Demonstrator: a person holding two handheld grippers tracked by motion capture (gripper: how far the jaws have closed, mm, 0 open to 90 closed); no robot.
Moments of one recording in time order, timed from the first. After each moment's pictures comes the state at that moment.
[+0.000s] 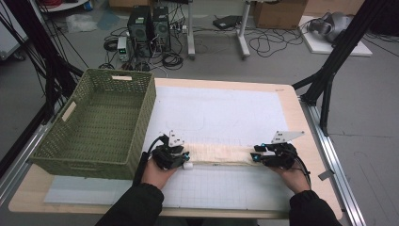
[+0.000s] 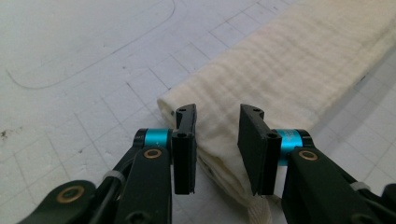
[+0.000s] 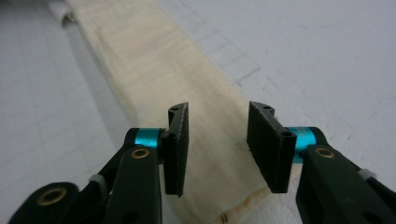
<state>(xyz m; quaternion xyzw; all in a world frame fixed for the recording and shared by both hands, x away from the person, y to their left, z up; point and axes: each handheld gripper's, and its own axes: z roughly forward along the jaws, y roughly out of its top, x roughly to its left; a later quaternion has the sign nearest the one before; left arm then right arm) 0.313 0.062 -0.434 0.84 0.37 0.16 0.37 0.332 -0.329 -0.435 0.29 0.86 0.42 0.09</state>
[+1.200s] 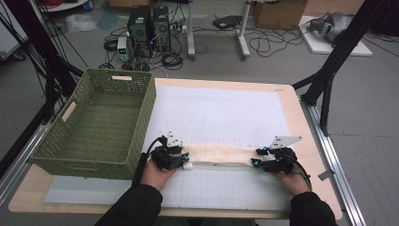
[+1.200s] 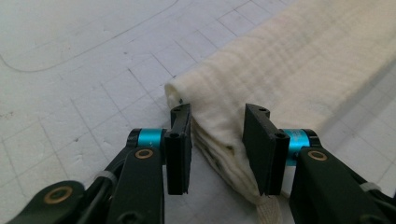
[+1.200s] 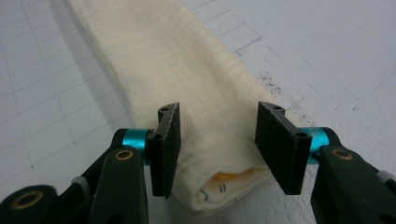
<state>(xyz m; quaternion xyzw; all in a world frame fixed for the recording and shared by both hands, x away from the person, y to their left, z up) 0.314 0.066 -0.442 0.83 0.38 0.16 0.38 0.322 -0.331 -0.445 0.29 0.87 0.39 0.11</state>
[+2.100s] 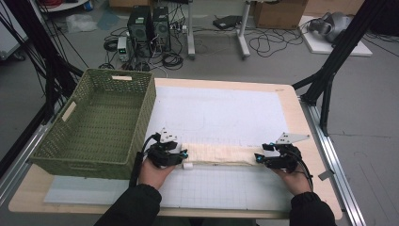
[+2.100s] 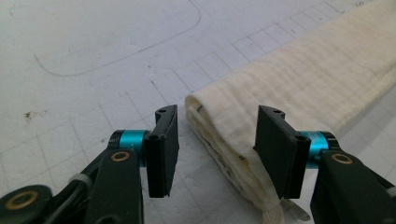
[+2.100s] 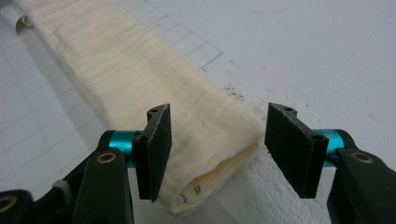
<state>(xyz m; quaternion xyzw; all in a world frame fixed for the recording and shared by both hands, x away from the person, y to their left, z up) 0.316 0.075 -0.433 0.80 0.42 0.15 0.40 0.322 -0.341 -0.436 0.36 0.83 0.41 0.13</state>
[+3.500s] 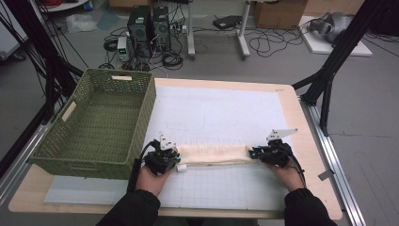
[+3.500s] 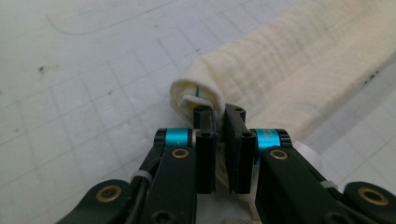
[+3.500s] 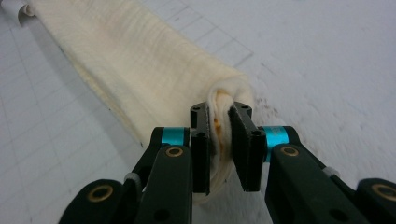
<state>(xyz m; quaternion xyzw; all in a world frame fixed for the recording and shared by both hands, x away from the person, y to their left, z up) 0.292 0.083 -0.435 0.81 0.44 0.18 0.36 0.344 -0.319 -0.442 0.34 0.85 0.40 0.07</state>
